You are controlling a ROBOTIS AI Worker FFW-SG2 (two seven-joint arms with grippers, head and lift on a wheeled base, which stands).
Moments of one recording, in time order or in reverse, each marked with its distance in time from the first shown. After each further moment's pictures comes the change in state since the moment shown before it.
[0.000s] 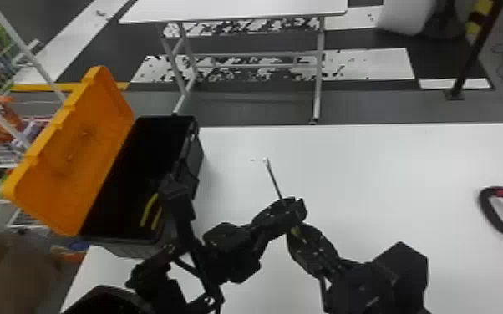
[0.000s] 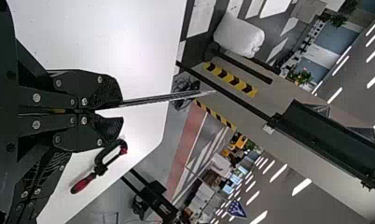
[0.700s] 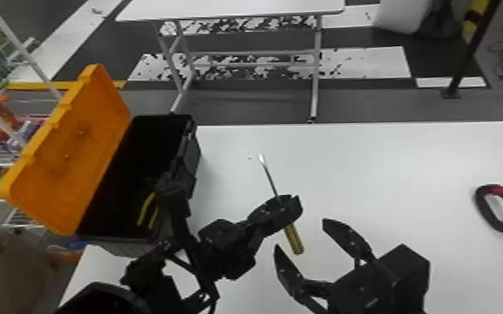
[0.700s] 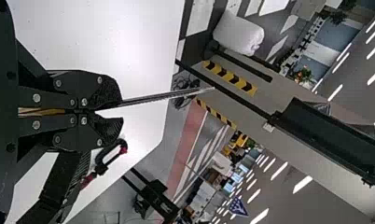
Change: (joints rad) left arm -0.010 0.001 0.017 -0.002 -0.007 0.000 -0.004; right arm 0.026 -0.001 -0.001 -0.001 -0.015 -0.018 -0.041
